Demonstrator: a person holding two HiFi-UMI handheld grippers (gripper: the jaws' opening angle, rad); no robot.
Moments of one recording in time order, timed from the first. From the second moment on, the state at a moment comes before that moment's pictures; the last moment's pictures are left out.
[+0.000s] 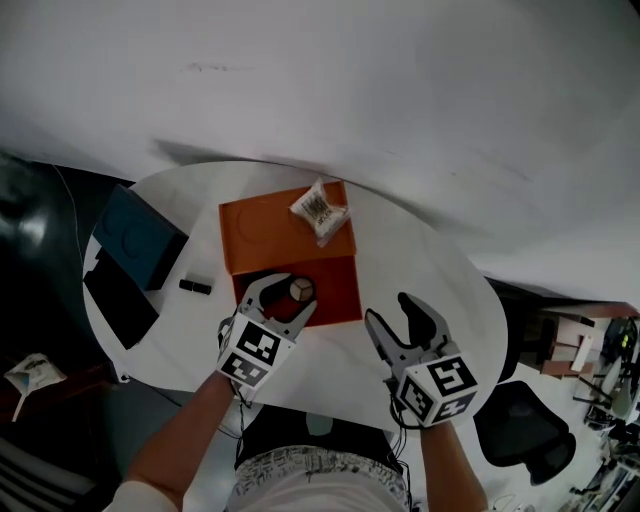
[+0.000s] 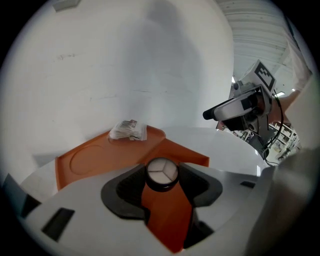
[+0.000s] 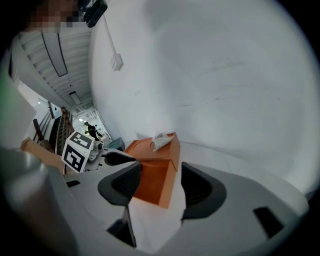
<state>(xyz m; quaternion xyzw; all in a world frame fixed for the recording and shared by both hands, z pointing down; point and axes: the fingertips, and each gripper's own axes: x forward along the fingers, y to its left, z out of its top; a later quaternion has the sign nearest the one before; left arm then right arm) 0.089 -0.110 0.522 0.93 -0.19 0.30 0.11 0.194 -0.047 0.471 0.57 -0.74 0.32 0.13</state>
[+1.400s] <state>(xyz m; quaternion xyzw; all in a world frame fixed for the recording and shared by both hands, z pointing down) 0.162 -0.104 0.588 0.89 -0.14 0.41 0.14 0.252 -0.020 0.504 0.58 -0.72 0.36 0.12</state>
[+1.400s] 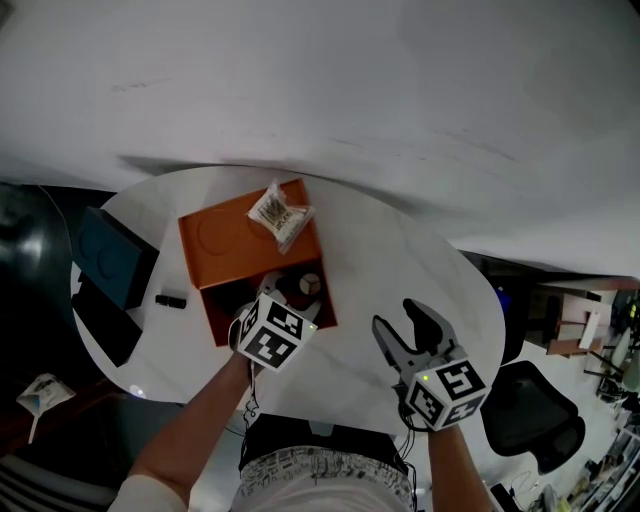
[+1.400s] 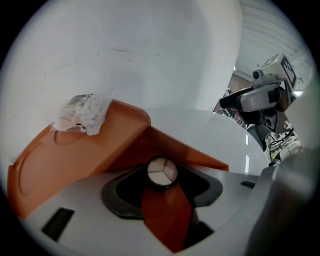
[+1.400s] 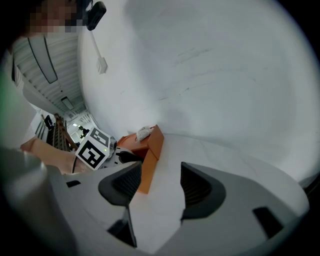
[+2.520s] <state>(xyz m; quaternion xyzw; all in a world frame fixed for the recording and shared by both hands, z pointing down) 0.145 -0.100 0.575 0.89 -0.16 0.42 0.12 0.247 -0.012 0.490 0.58 -0.73 0.35 0.11</state>
